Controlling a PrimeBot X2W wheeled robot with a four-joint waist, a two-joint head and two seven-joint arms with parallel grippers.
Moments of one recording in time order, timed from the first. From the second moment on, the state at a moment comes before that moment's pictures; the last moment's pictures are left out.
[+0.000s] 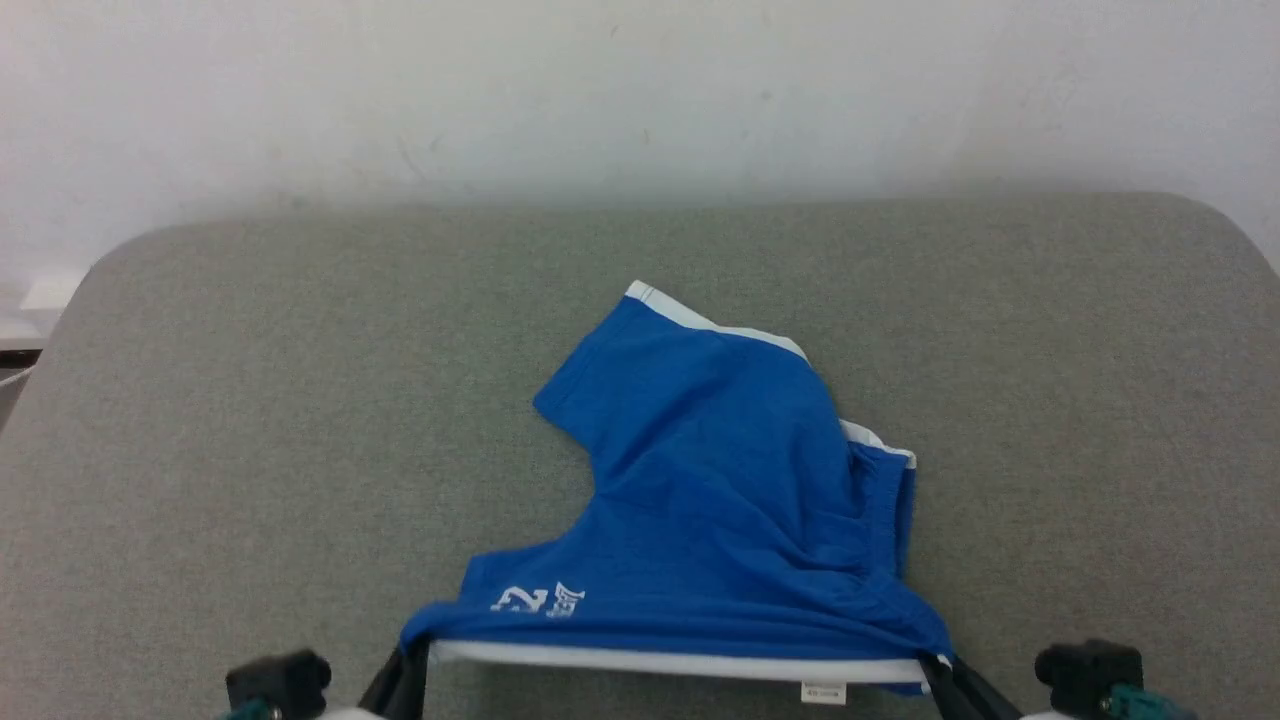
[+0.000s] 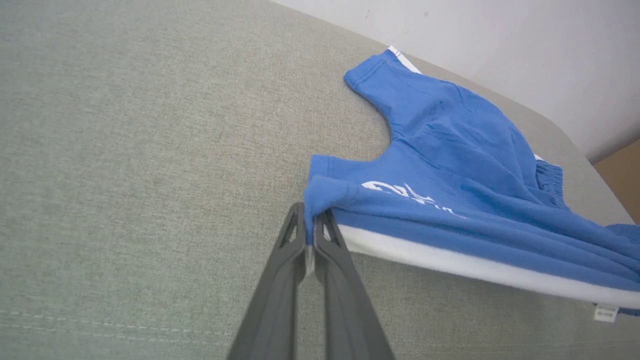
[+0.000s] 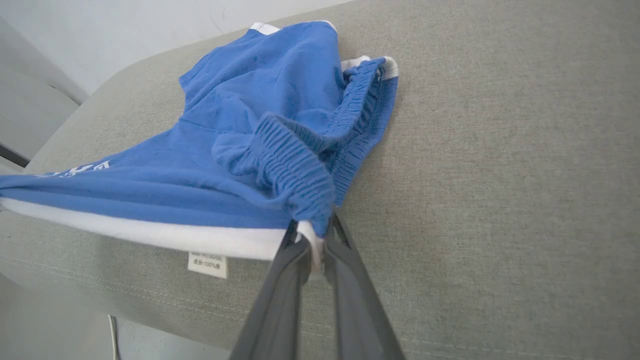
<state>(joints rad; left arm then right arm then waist) 0.27 0.19 -0.15 -0.07 -0.50 0.15 0.10 0.27 -0.03 0.06 0.02 0.28 0.15 0.12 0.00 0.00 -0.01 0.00</state>
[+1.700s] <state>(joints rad) -1.00 0.17 -0.29 0.95 -0.53 -0.10 0.15 -0.46 -0.05 0.20 0.42 0.36 0.13 0.07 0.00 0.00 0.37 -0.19</state>
